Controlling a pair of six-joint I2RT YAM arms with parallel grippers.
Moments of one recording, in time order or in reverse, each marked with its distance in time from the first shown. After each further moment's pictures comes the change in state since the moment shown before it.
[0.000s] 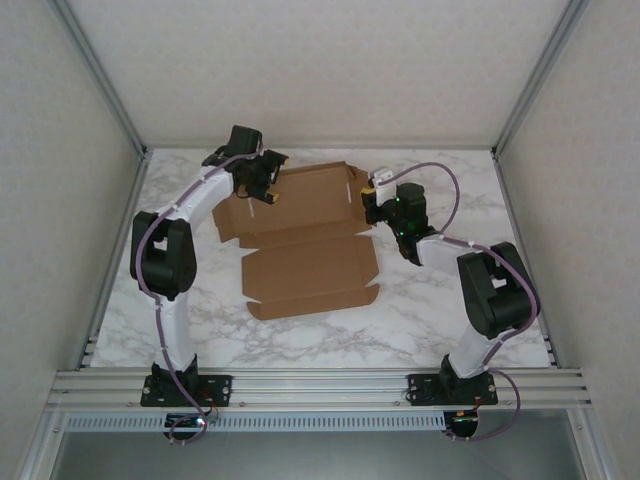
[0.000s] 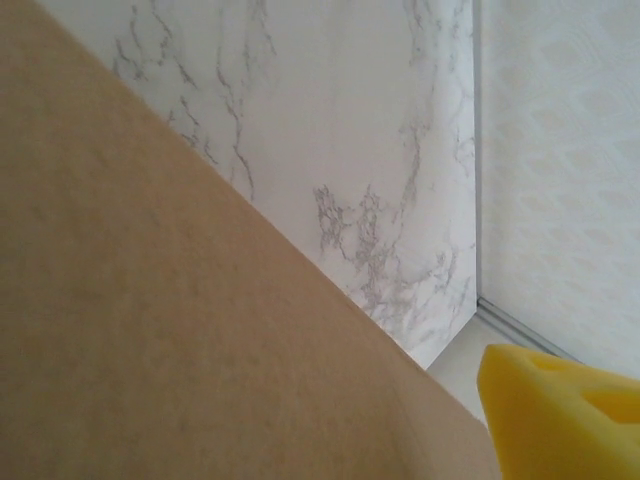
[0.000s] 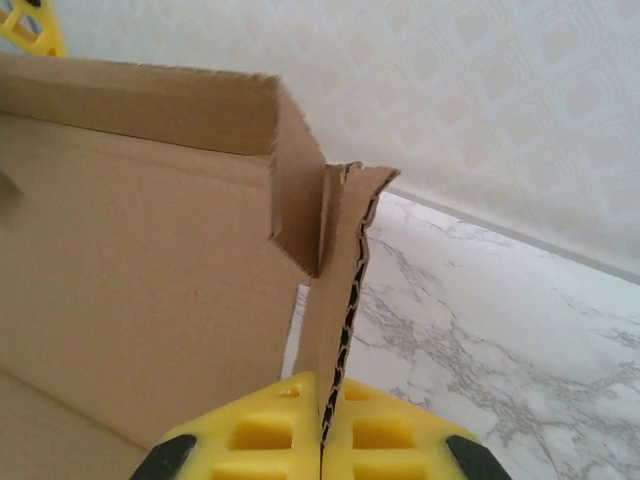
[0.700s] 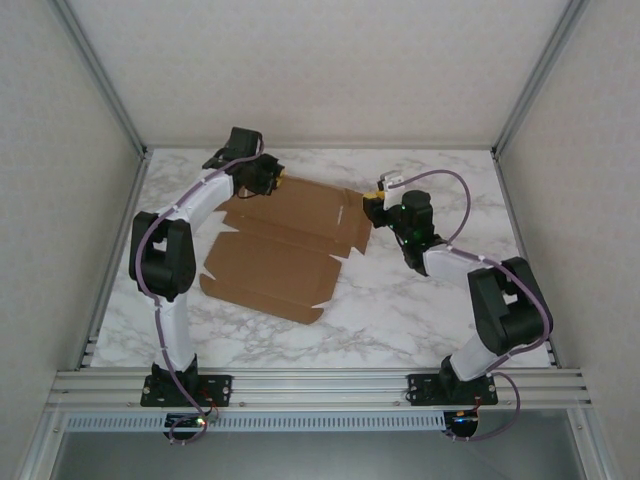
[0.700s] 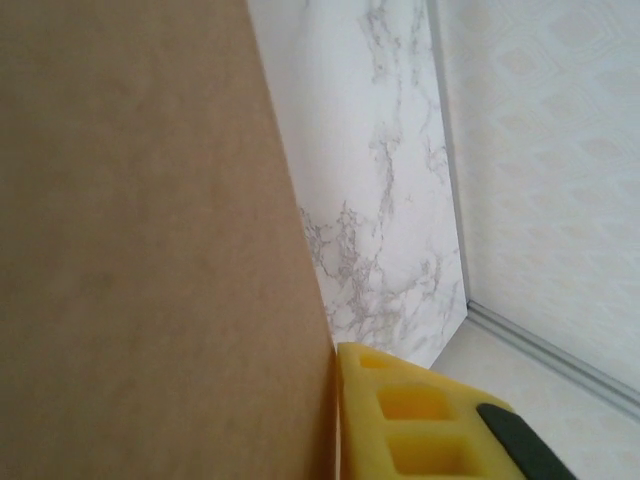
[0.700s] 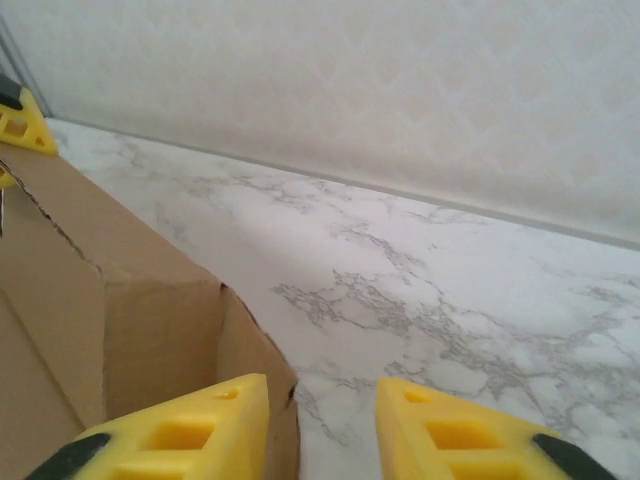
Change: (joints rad) left arm 0.000 -0.009 -0.029 0.100 -0.026 0.060; right arm 0.006 -0.122 -0.087 -0.012 0.066 0.133
